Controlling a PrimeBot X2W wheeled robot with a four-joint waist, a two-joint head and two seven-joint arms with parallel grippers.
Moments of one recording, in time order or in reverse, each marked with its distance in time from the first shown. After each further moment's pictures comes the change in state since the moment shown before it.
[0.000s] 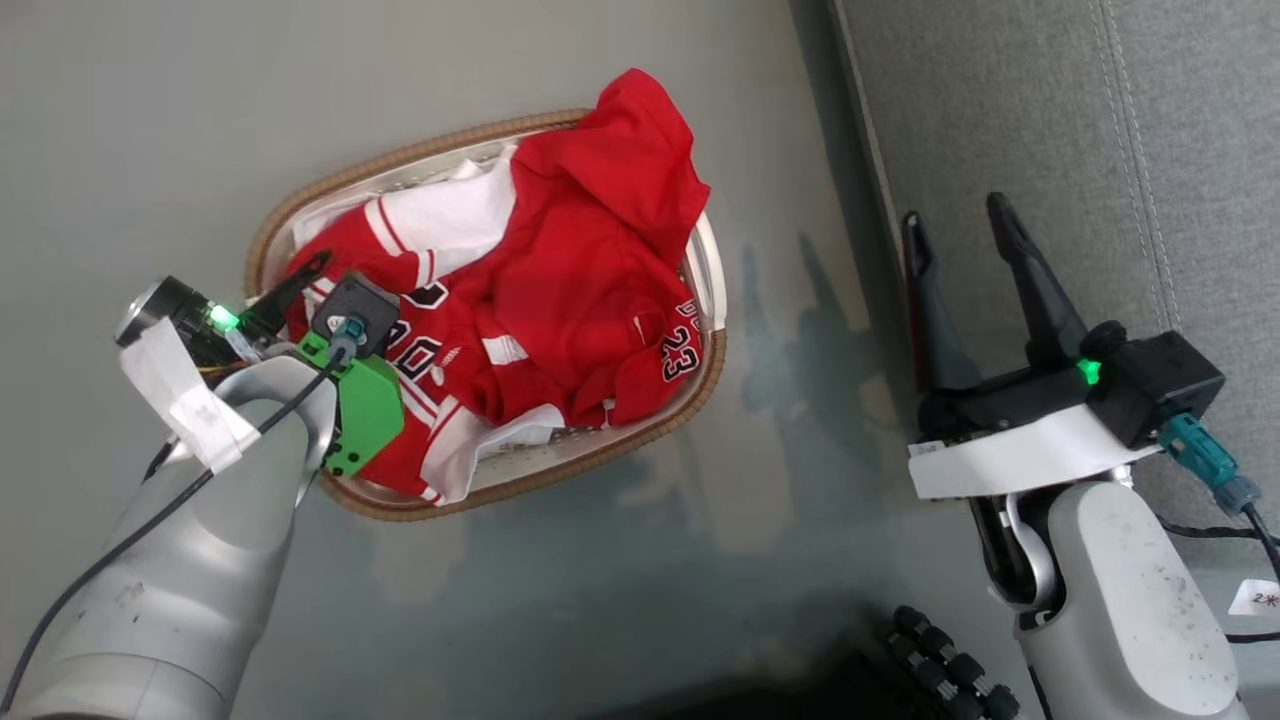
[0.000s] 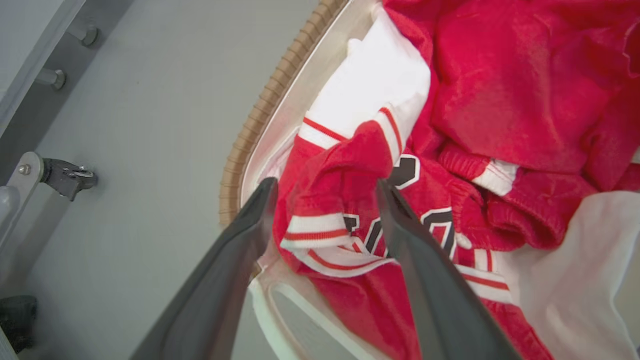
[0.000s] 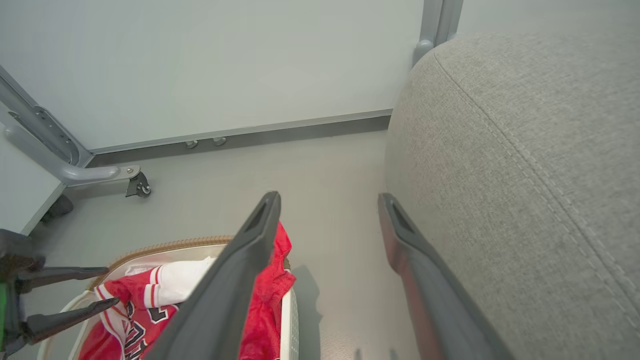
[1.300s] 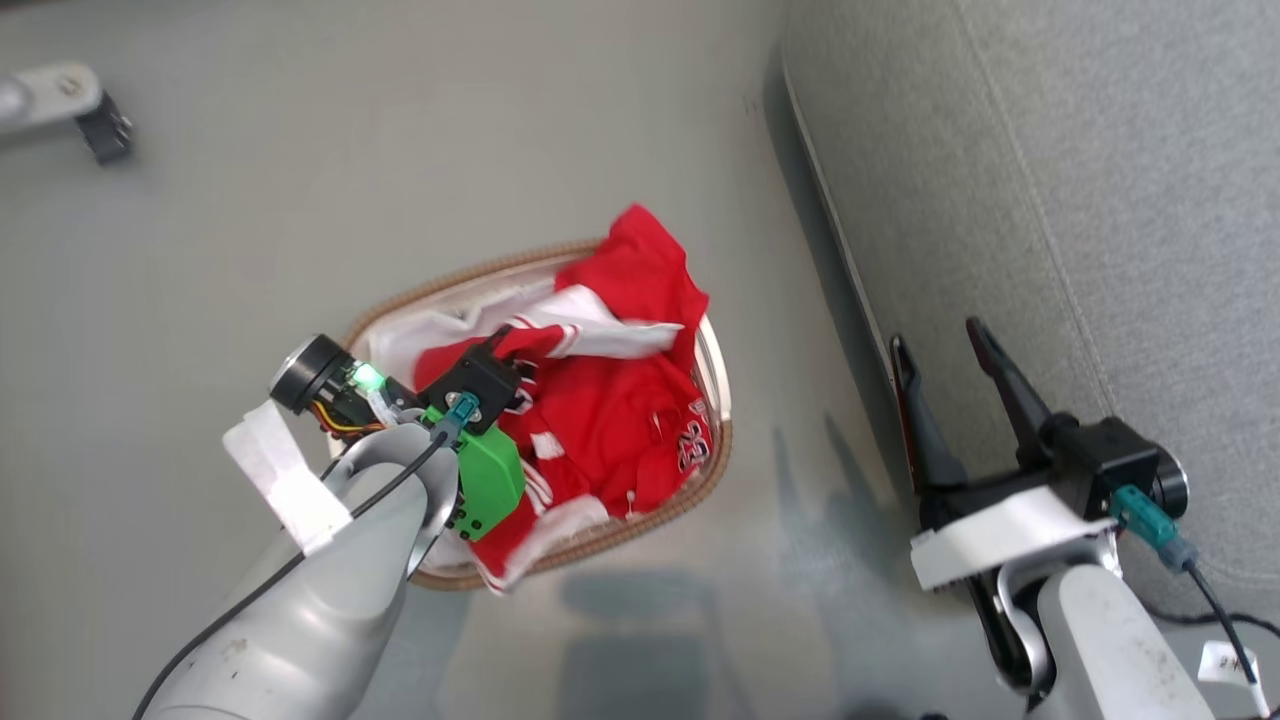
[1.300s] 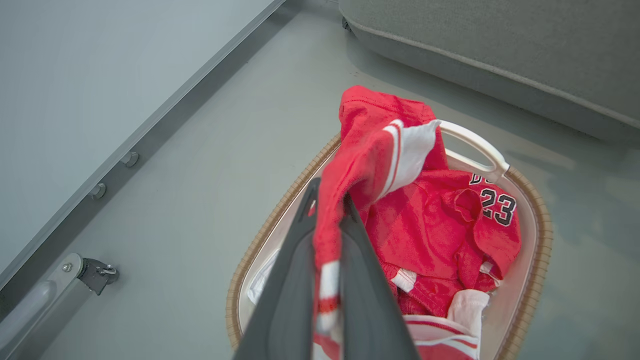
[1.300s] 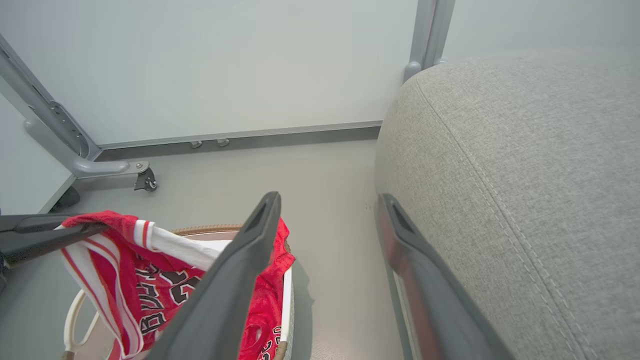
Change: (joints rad) left arm 0.094 -0.087 -0.155 -0.077 -0.163 -0.005 -0.098; right arm 0.110 0.003 -0.011 0.119 -0.071 0.000 0.000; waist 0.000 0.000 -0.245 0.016
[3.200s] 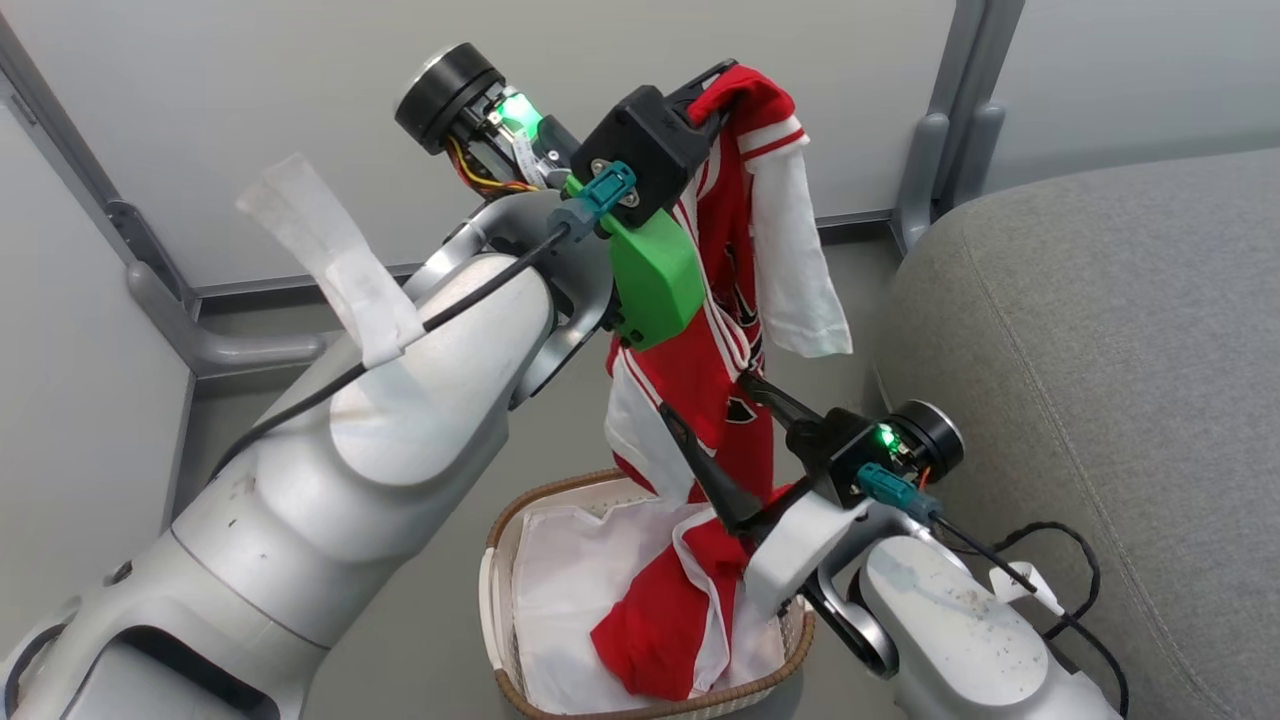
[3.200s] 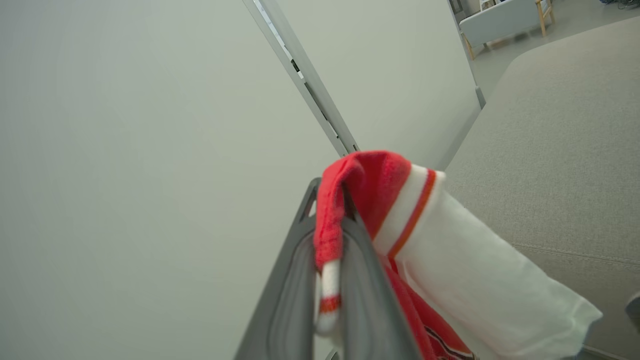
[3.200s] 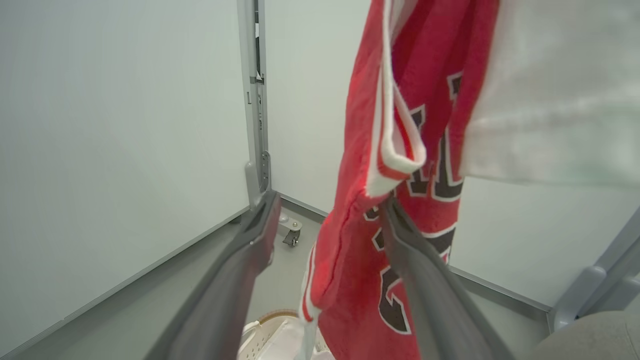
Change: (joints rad) left arm -0.285 0.032 -0.235 -0.552 -0.340 0.025 0.270; right arm -0.244 -0.001 0.444 0.300 0.041 0.000 -0.001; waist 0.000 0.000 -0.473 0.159
